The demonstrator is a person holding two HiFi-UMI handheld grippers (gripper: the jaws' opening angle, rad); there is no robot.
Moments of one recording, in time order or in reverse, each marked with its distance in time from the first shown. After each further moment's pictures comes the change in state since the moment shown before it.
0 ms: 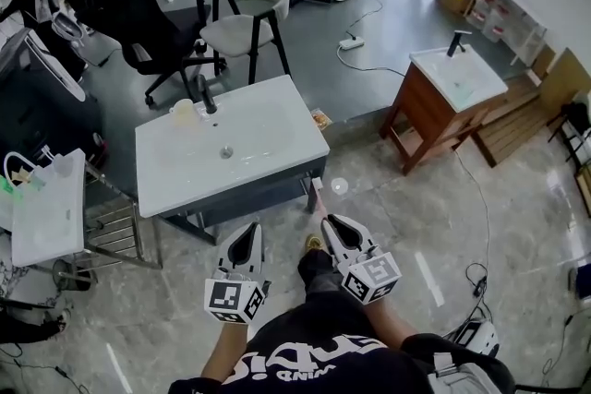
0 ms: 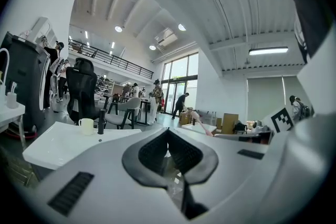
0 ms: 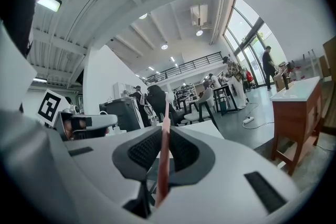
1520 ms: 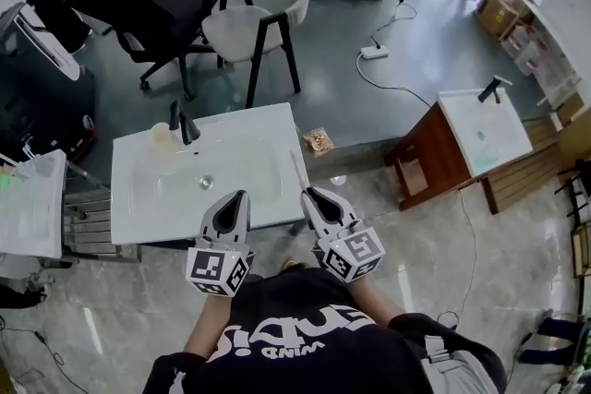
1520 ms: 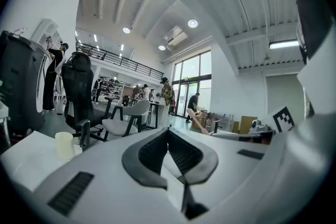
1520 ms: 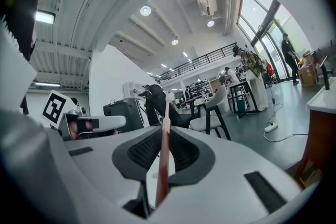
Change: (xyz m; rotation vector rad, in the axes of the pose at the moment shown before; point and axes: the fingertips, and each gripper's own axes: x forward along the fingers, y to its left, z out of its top) left arm 0.265 0.080 0.050 -0.017 -0.017 0.127; right arm 0.222 -0.168 0.086 -0.015 0.039 0.199
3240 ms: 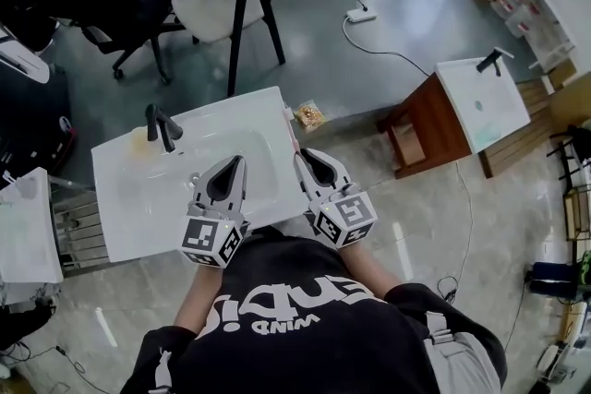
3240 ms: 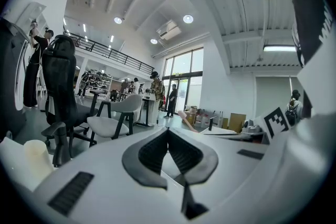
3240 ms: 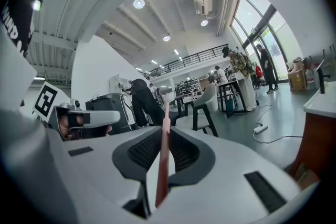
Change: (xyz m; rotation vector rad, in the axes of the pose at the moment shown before) left arm 0.101 0.048 0.000 0.005 0.053 -0.142; right arm 0.091 -0.066 -0.001 -0.009 0.034 -0.134
